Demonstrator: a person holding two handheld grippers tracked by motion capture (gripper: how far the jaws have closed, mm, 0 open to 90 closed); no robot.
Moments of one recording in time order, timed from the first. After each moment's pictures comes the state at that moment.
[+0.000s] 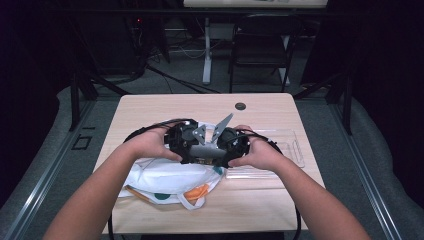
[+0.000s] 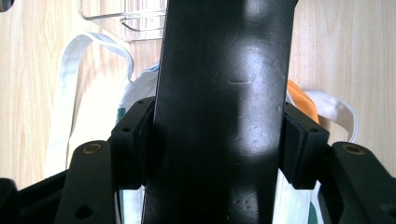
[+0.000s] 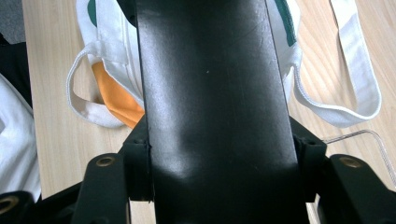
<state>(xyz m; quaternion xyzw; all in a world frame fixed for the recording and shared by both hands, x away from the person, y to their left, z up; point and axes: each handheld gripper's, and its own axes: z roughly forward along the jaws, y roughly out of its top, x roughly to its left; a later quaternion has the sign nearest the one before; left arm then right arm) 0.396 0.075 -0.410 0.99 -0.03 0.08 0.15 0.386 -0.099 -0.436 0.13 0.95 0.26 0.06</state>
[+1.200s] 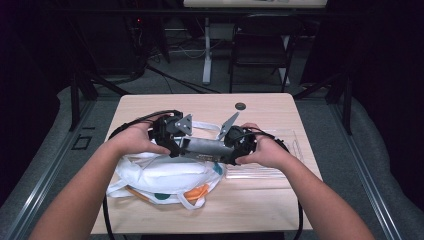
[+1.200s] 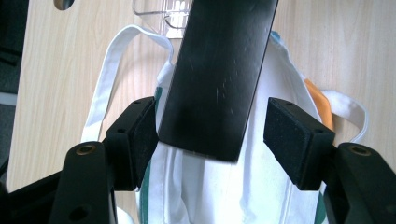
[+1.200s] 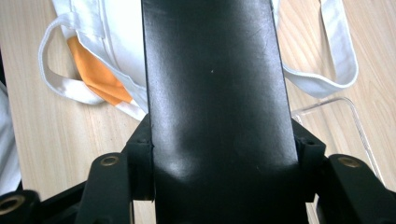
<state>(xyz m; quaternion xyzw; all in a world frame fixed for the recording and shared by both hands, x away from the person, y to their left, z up) 0.395 0.109 -0.386 0.98 0.01 0.12 0.18 0.394 -0.118 -0.436 0.14 0.96 0.23 0.08</state>
